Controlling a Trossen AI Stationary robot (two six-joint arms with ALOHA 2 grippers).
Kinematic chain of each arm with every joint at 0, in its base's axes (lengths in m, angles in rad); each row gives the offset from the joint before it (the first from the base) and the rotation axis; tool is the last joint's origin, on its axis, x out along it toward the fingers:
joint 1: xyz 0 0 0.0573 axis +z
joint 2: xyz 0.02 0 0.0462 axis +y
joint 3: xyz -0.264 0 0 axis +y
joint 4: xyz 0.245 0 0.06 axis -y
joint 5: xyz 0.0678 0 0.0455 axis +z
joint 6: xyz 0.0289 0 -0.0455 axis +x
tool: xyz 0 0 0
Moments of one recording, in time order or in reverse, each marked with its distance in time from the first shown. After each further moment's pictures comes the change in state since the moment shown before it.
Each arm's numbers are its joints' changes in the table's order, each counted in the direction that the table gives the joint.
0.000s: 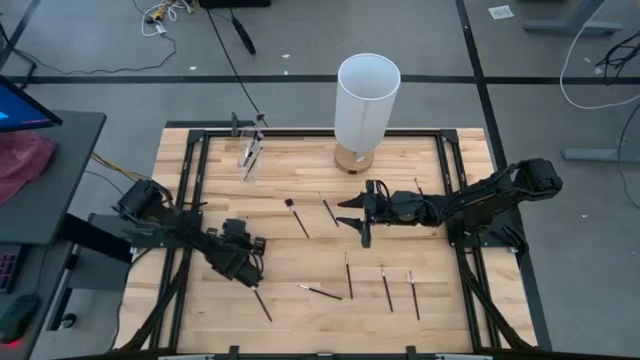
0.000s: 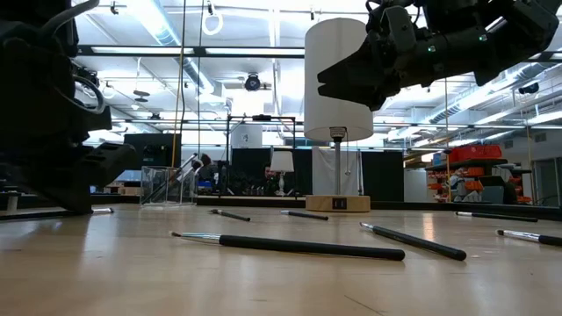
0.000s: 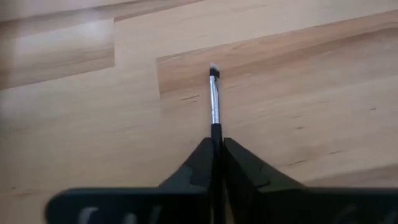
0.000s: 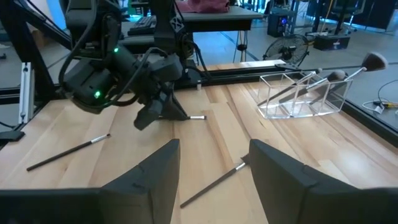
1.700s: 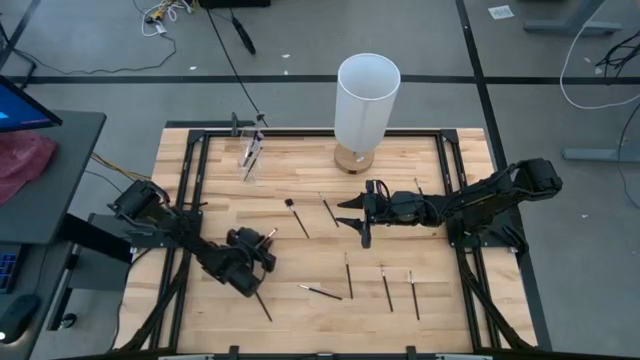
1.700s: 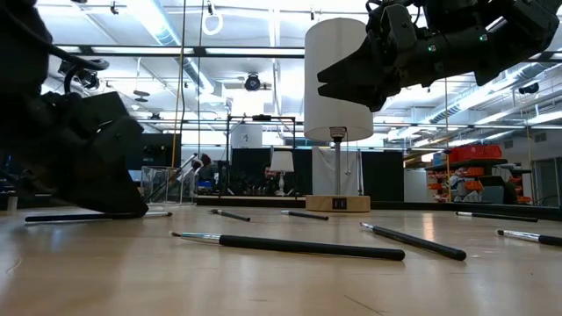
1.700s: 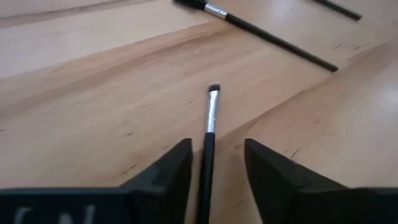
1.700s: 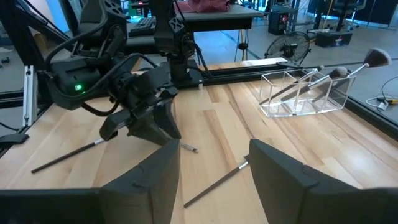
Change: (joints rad) left arm -0.076 -0.038 0.114 0.601 0.296 0.398; right arm 0.001 0.000 0.000 -0.001 0.001 0.022
